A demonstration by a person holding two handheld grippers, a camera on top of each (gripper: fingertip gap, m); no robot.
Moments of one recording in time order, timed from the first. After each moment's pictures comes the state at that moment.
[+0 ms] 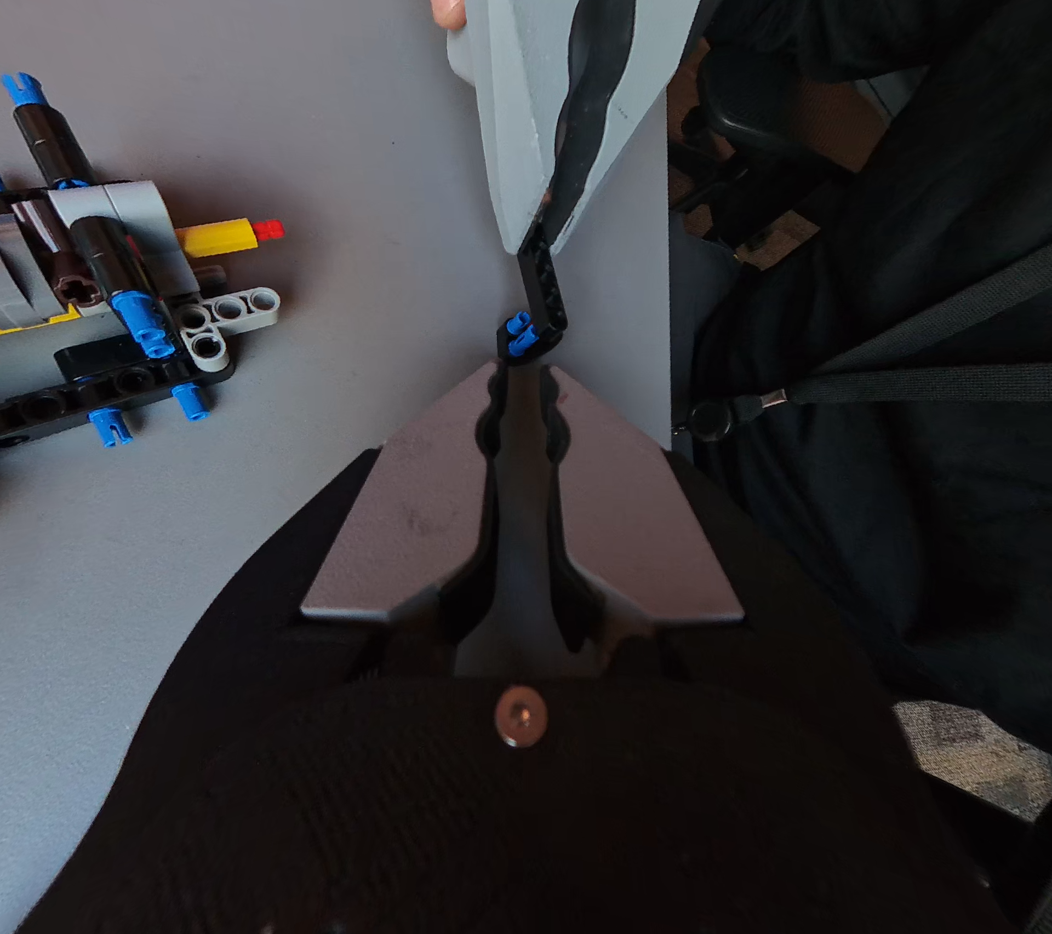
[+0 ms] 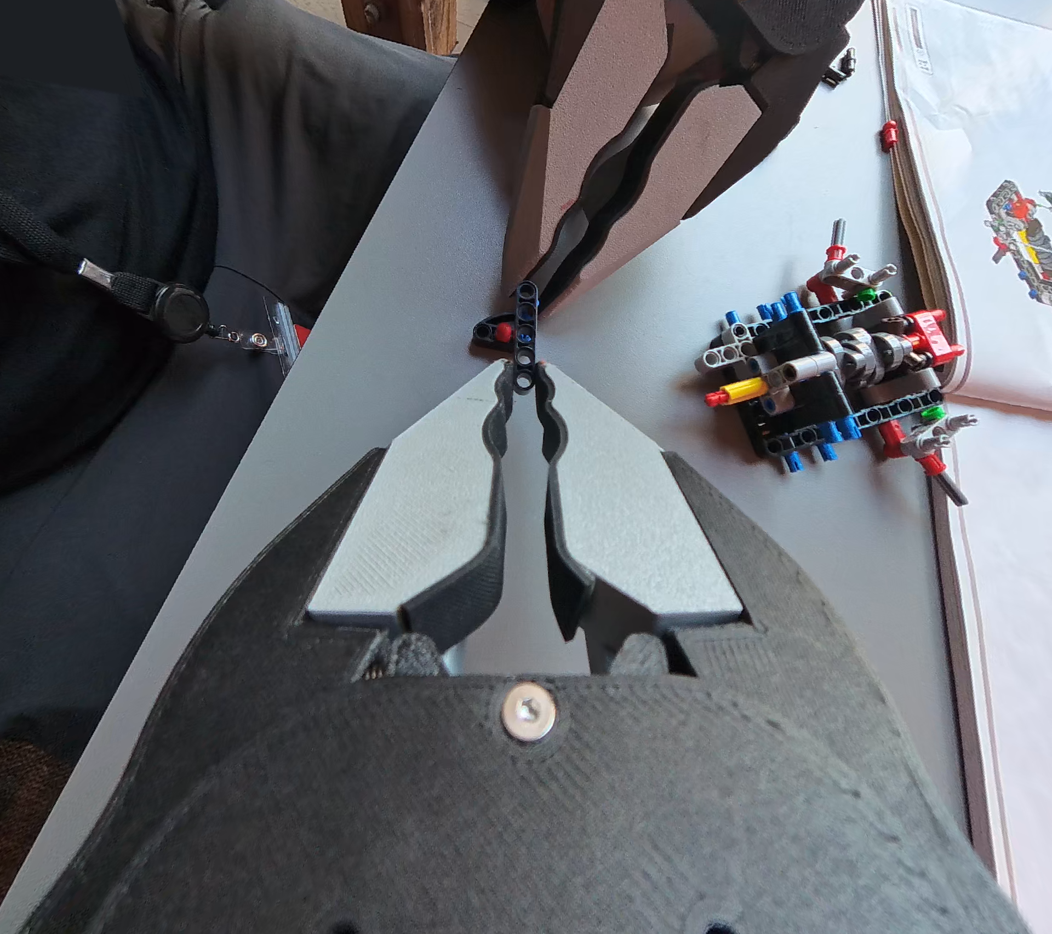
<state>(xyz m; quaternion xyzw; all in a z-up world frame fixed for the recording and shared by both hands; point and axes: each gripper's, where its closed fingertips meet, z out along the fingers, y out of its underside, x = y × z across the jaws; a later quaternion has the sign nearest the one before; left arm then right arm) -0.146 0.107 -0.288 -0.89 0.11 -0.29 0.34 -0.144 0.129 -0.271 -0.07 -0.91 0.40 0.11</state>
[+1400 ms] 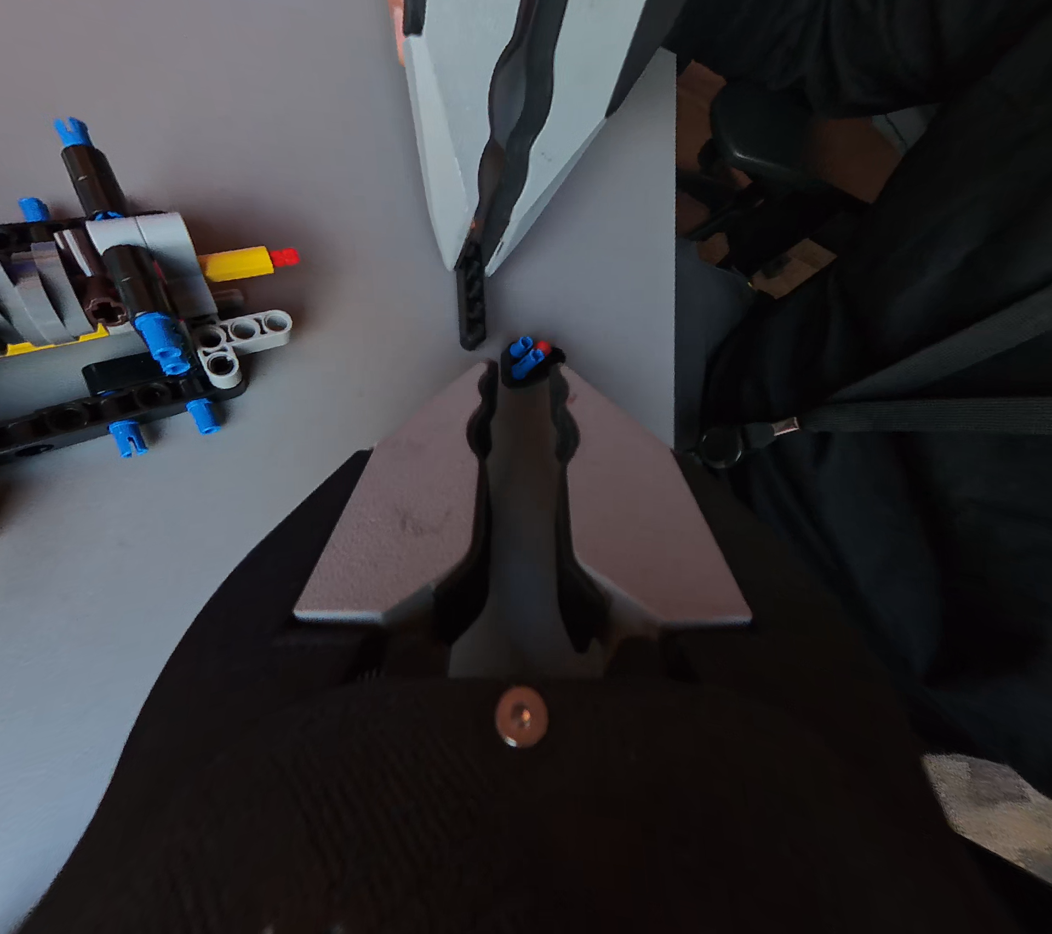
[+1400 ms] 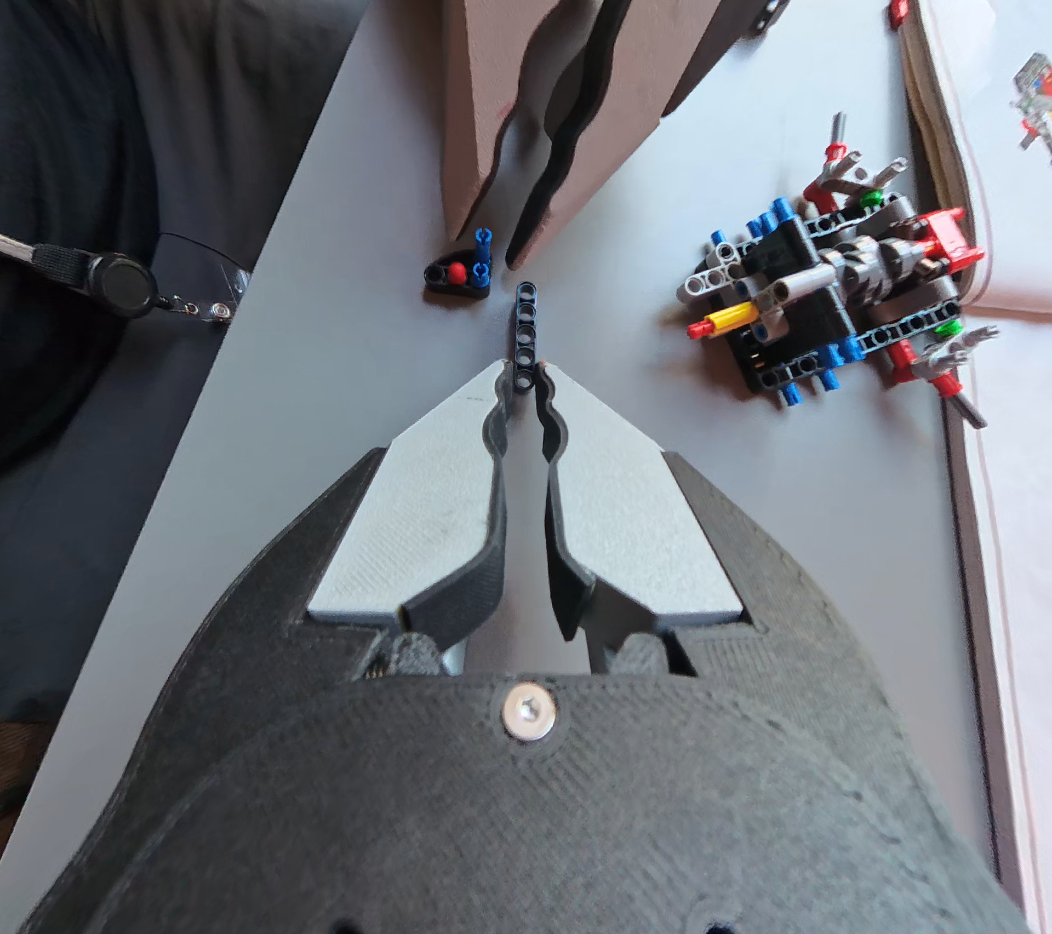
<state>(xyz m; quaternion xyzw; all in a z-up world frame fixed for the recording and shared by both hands) -0.147 0.114 -0.283 -0.88 0.10 -0.27 0.37 -0.156 0.145 -0.291 -0.12 -0.92 0.36 0.10</state>
